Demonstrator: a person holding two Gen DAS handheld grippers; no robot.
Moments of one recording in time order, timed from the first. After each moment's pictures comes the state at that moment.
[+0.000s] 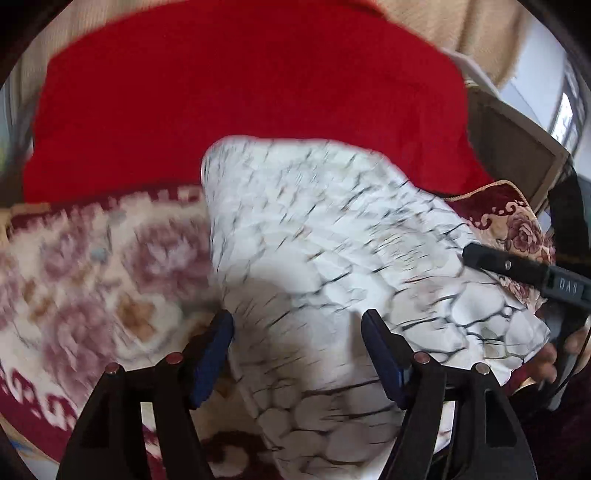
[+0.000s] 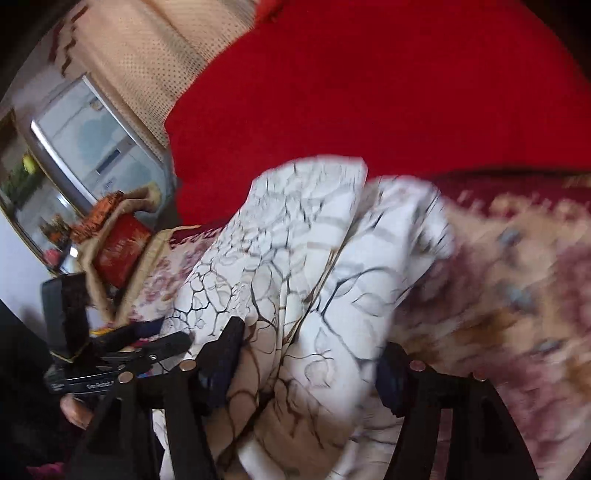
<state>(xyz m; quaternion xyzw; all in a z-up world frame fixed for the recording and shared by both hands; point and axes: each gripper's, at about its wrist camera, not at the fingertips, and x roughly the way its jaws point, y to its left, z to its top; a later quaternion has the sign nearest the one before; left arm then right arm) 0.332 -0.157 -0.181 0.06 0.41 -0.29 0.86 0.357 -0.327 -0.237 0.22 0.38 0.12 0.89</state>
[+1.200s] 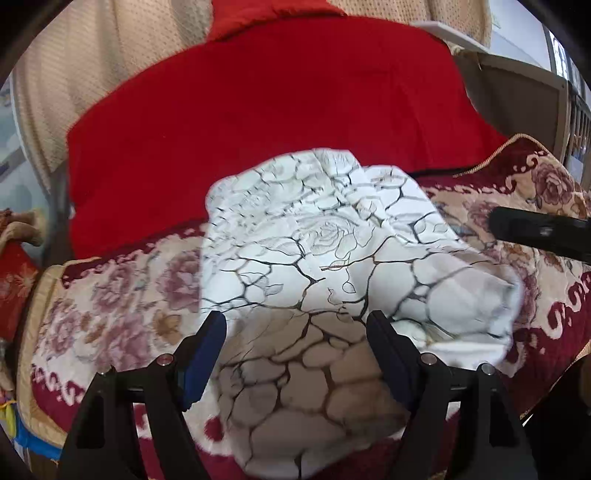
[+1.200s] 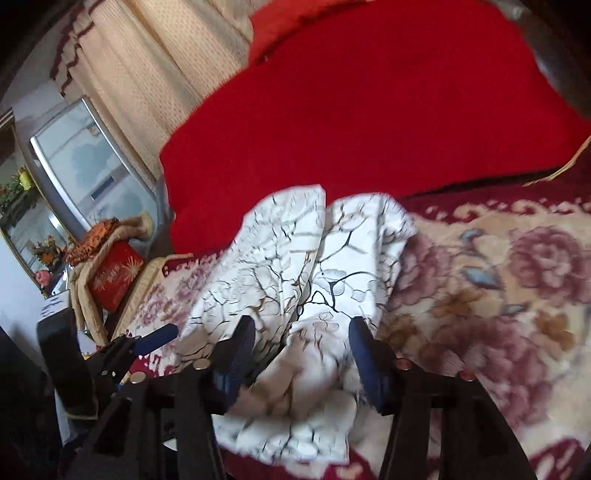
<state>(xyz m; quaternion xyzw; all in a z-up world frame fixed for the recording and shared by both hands) 0.260 -0.221 -0.186 0.18 0.34 -0.20 0.90 0.281 -0.337 -0.211 0.25 0.33 0.07 0.91</state>
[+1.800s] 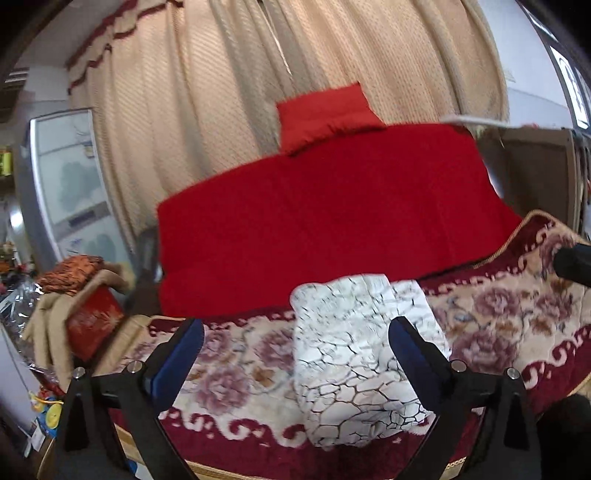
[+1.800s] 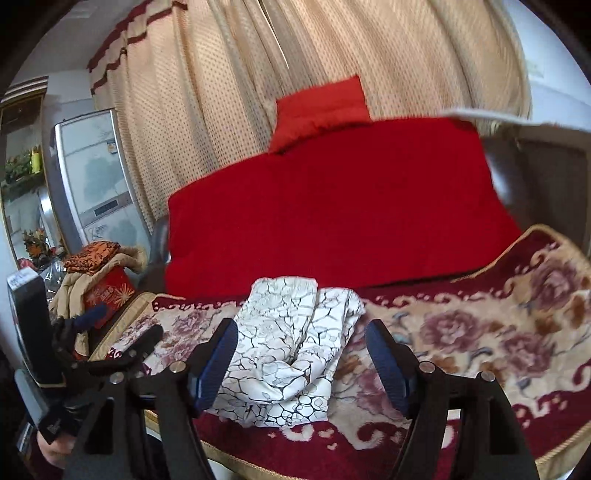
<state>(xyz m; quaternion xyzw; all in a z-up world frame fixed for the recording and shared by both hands) 0.142 -0.183 -0.039 0.16 0.17 -0.10 0.97 0.137 -0.312 -0.065 0.15 0.21 -0.02 0.97</state>
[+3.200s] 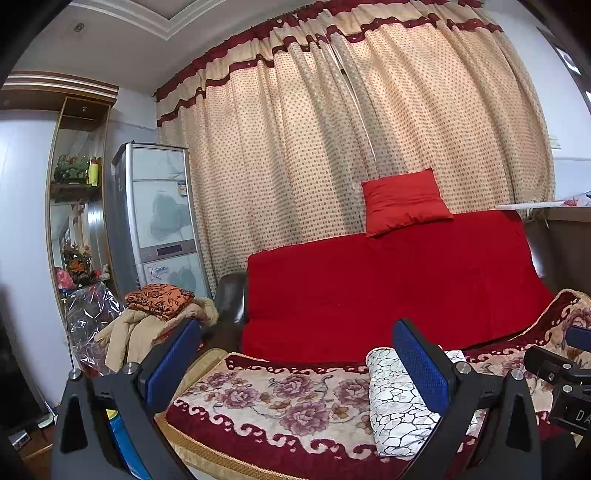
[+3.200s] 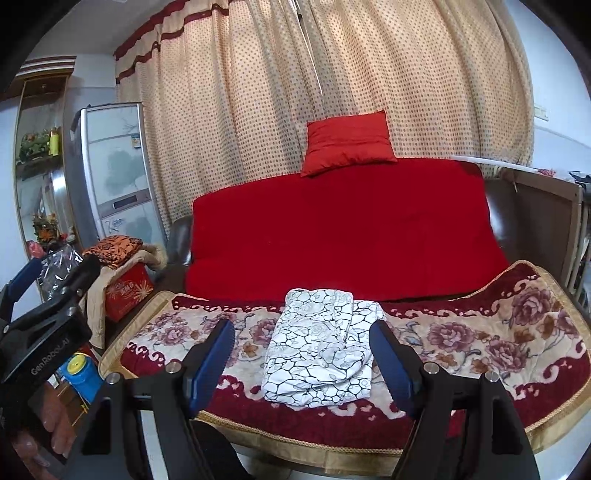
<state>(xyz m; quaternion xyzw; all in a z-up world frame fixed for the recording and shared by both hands) 0.020 -0.079 0.065 0.10 0.05 0.01 0.99 0.061 -0.197 0.019 0.11 0.20 -0.02 0.97</state>
